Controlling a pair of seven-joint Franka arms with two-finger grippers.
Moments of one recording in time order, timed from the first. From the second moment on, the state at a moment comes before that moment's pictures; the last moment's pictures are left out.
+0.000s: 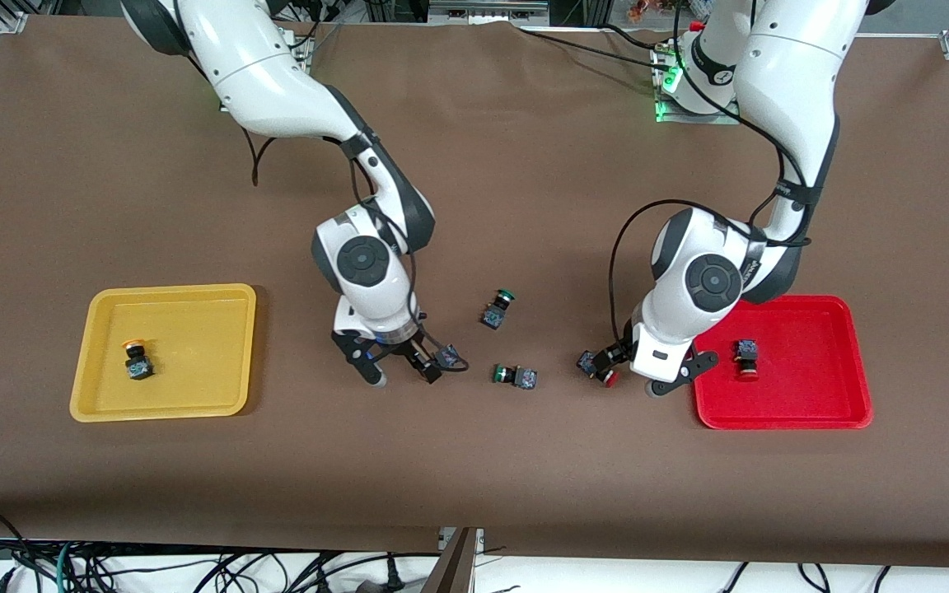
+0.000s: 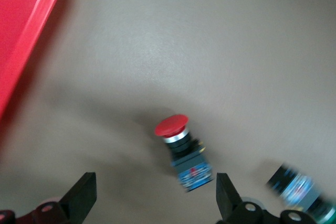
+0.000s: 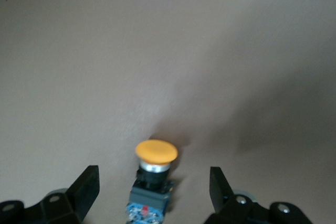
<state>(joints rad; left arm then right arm) -0.30 0.66 -0.06 -1.58 -0.05 2.32 -0.96 0.60 0.90 -0.04 -1.28 -0.03 2.42 1.45</state>
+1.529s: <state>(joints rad) -0.33 0.86 -0.05 -1.43 -0.04 2.36 -1.36 0.53 0.95 -0.07 -1.11 -0.02 2.23 1.11</state>
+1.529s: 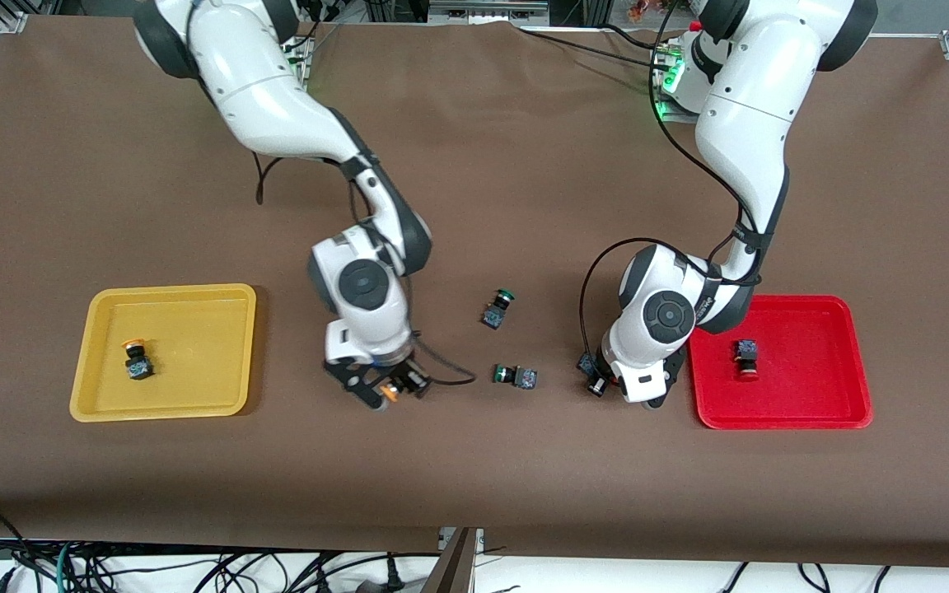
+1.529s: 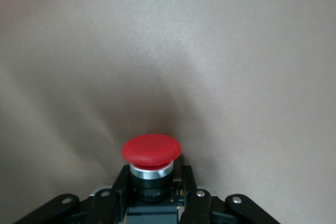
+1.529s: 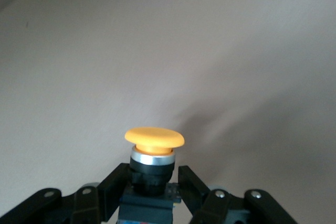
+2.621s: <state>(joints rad) 0.10 0.71 -0.03 -1.42 -0.03 1.99 -0.14 0.19 0.80 -0.22 -1.38 0.01 2.02 0.13</state>
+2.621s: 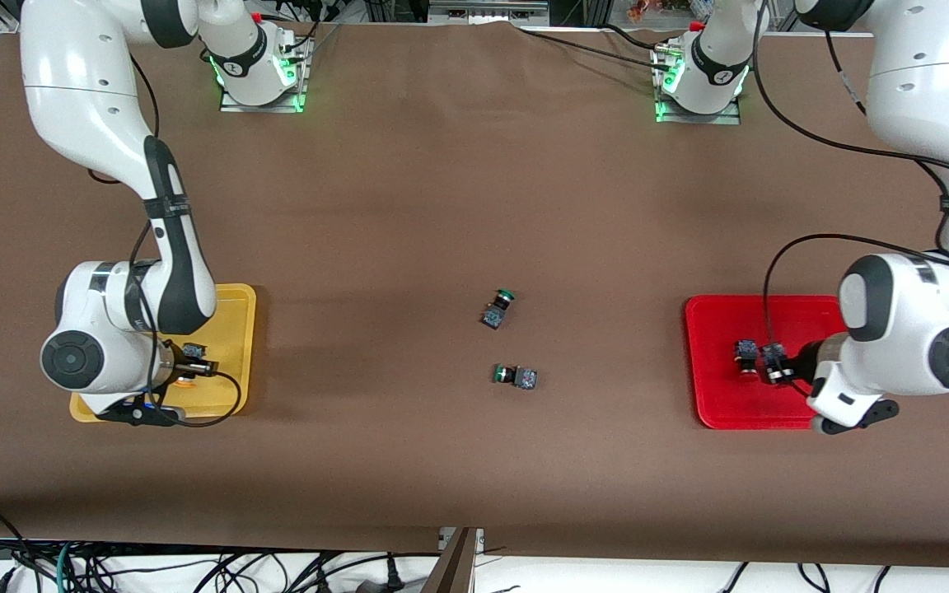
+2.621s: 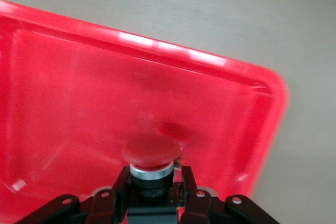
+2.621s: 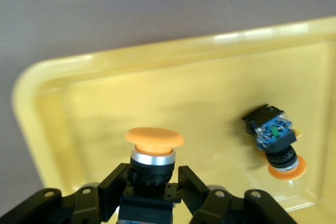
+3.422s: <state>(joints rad) 0.17 0.70 -0.03 -1.68 -0.03 2.36 0.19 0.18 0.68 -0.21 -1.64 0.01 2.27 0.11</state>
